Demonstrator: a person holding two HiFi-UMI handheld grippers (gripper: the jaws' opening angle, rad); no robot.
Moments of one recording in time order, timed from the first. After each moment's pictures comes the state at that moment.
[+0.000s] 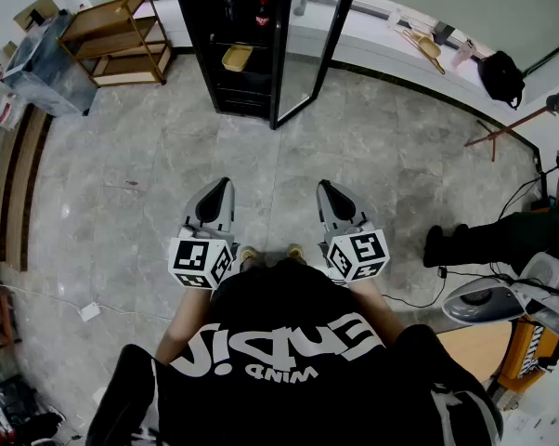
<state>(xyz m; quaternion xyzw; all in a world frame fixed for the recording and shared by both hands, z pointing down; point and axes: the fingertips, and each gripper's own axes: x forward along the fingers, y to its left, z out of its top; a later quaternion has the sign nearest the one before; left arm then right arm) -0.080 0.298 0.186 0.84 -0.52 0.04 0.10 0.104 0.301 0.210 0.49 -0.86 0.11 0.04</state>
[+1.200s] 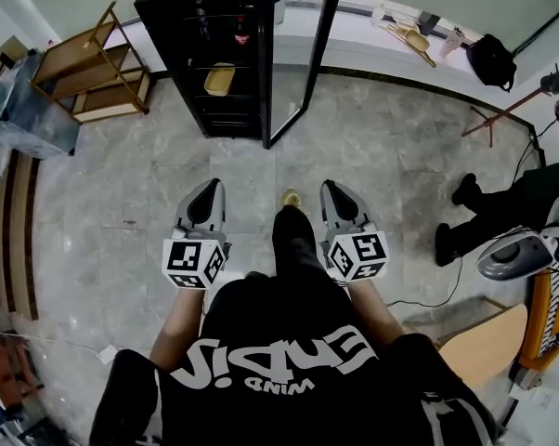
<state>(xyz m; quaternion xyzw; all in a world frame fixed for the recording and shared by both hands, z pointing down) -0.107 0.155 0.216 0.87 -0.49 0.06 0.09 0.105 0.182 0.242 0.57 -0.81 0.13 0.02</state>
